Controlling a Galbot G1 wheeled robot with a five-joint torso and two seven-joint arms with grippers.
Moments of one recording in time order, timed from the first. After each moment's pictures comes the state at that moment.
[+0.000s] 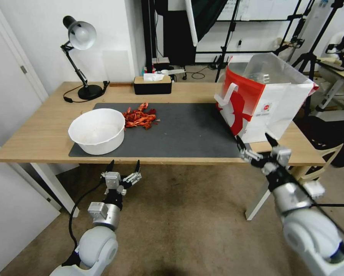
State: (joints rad) left arm 1.43 -1.10 -0.23 -1.89 -0.41 -0.25 -0.28; right arm -1.56 1.04 0.50 2.11 0.48 0.15 0.12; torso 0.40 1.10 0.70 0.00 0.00
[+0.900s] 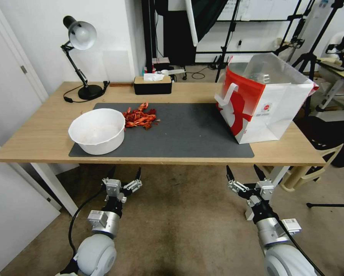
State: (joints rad) left arm 1.45 -1.10 -0.22 -1.87 -0.40 -0.28 -0.25; right arm -1.63 1.16 0.46 2.05 0.38 0.22 0.11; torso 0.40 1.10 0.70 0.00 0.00
